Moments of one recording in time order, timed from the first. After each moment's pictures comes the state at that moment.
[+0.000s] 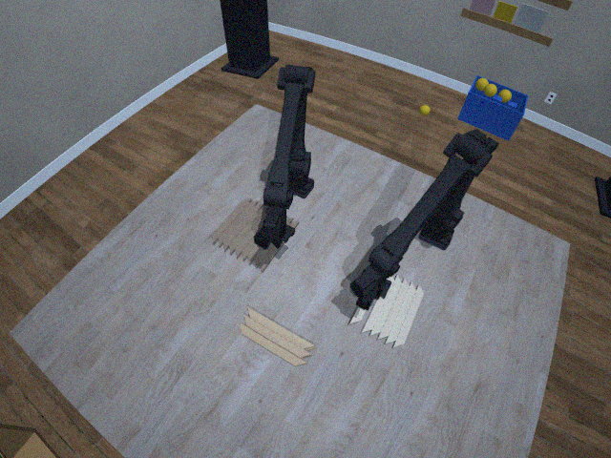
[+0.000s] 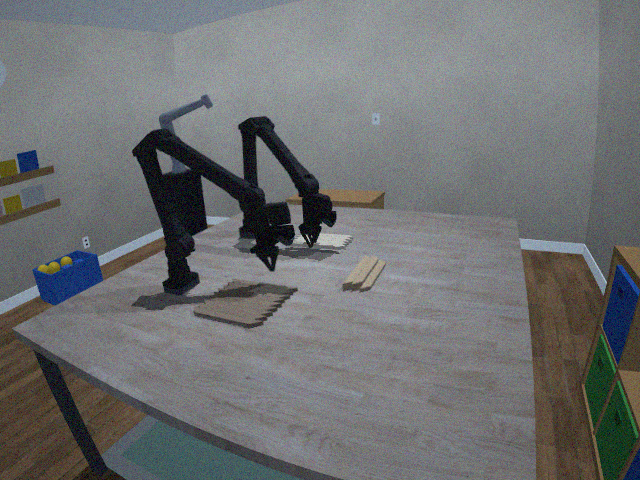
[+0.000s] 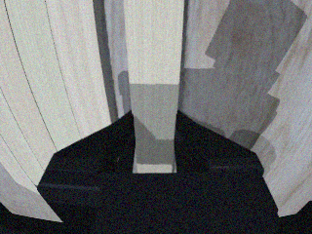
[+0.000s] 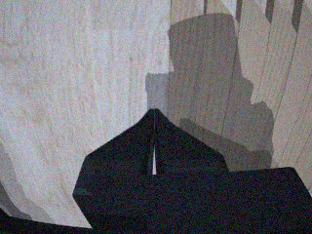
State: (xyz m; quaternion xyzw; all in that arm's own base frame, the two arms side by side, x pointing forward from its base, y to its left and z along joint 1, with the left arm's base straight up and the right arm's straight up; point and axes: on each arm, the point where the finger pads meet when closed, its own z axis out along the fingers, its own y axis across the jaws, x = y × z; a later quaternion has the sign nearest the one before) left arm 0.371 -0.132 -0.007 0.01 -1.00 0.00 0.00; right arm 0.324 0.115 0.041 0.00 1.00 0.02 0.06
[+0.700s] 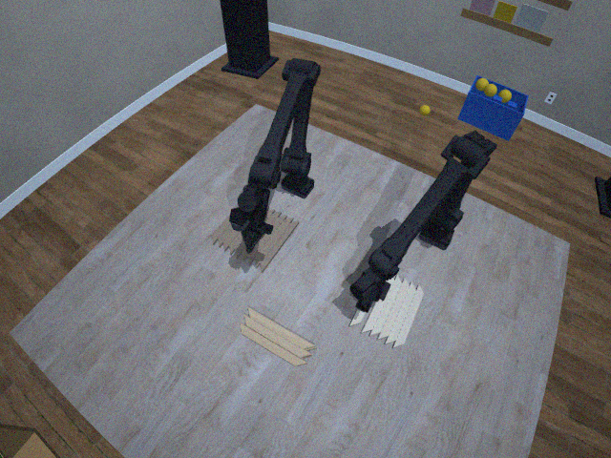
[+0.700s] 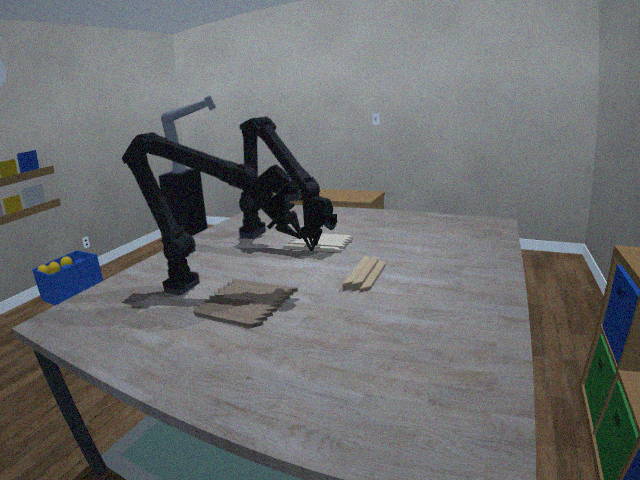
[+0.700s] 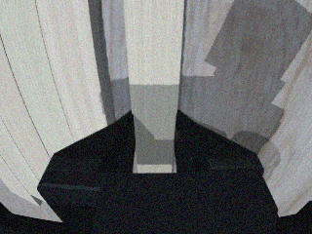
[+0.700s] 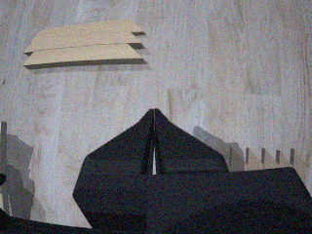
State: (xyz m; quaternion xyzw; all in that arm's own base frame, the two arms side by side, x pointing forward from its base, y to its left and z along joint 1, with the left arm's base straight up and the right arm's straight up) left arm 0.373 -0.131 -0.021 0.01 -1.00 0.00 0.00; right arm 0.449 0.097 0.172 0.00 0.94 0.07 0.34
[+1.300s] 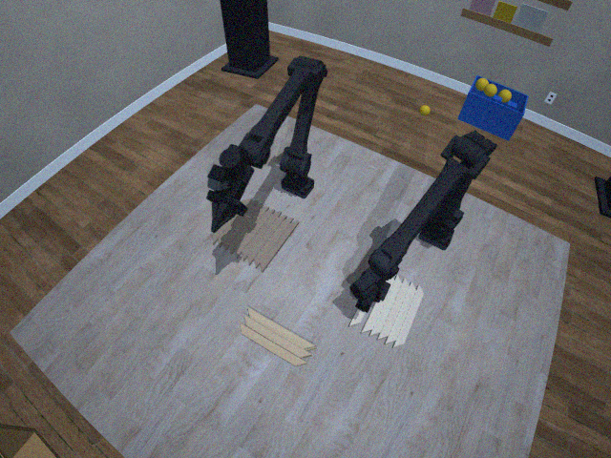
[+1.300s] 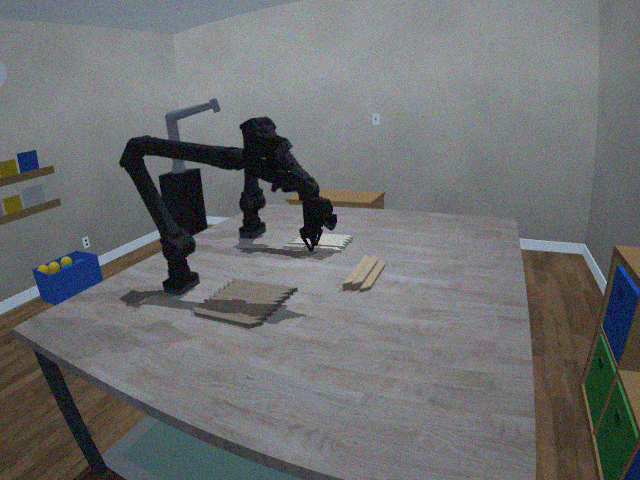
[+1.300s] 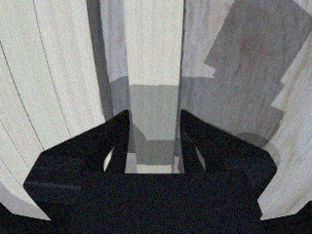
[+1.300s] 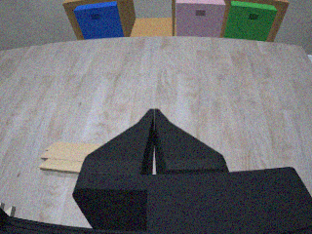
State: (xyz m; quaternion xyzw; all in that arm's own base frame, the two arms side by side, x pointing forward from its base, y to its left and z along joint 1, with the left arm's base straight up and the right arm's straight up) left arm 0.373 -0.132 -0.022 0.01 -1.00 0.00 0.00; right arm 0.516 0.050 0.334 -0.01 0.83 0.05 0.56
